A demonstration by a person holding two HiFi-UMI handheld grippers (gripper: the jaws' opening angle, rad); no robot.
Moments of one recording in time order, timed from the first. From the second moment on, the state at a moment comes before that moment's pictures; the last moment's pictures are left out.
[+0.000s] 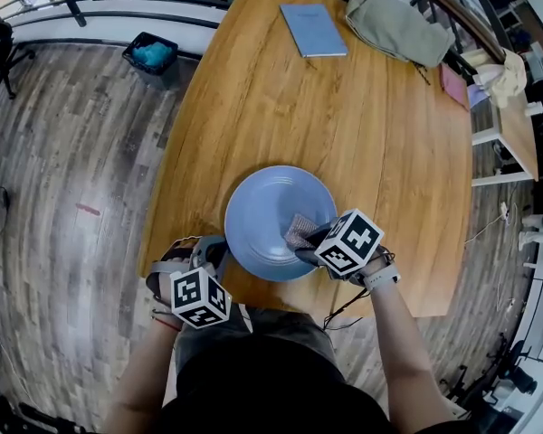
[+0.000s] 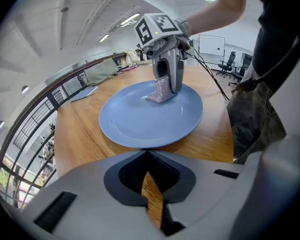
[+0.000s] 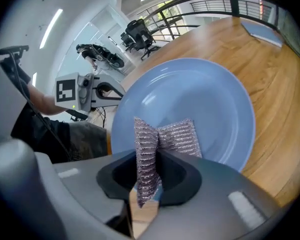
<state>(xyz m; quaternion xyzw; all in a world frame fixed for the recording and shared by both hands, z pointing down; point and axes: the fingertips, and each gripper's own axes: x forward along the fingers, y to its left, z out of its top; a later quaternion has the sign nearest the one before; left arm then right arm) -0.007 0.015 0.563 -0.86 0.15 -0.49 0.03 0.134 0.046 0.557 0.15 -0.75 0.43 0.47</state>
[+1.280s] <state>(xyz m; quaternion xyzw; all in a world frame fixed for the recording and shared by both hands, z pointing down) -0.008 -0.006 0.556 -0.85 0.19 -0.49 0.02 0.053 -0.033 0.555 0.12 -0.79 0.39 0.46</state>
